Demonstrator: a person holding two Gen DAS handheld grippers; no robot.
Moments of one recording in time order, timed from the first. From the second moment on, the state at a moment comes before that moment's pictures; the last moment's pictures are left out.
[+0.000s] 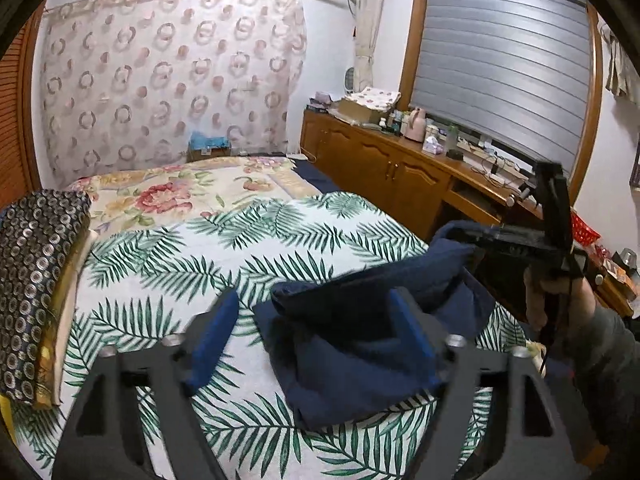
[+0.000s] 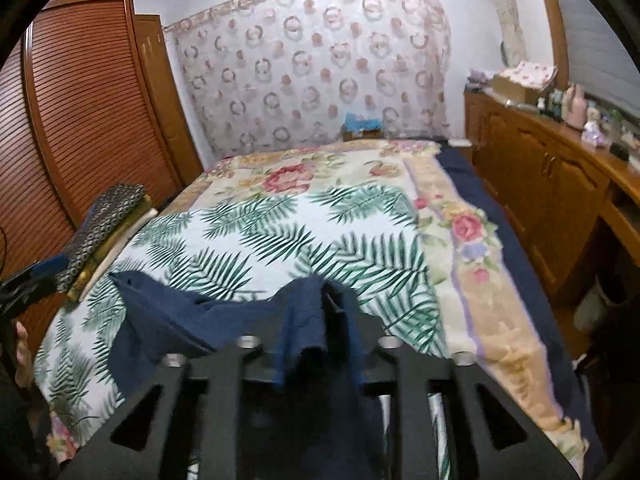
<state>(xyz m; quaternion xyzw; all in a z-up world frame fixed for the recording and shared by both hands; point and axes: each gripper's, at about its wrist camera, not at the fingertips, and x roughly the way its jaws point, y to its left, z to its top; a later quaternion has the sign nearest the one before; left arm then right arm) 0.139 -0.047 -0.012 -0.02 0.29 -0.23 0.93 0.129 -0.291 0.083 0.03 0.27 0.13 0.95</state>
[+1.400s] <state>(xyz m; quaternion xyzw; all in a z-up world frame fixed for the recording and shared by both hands) 0.236 -0.086 -0.074 -0.01 0.41 -0.22 0.89 0.198 -0.295 0.051 0.04 0.35 0.16 0.92</state>
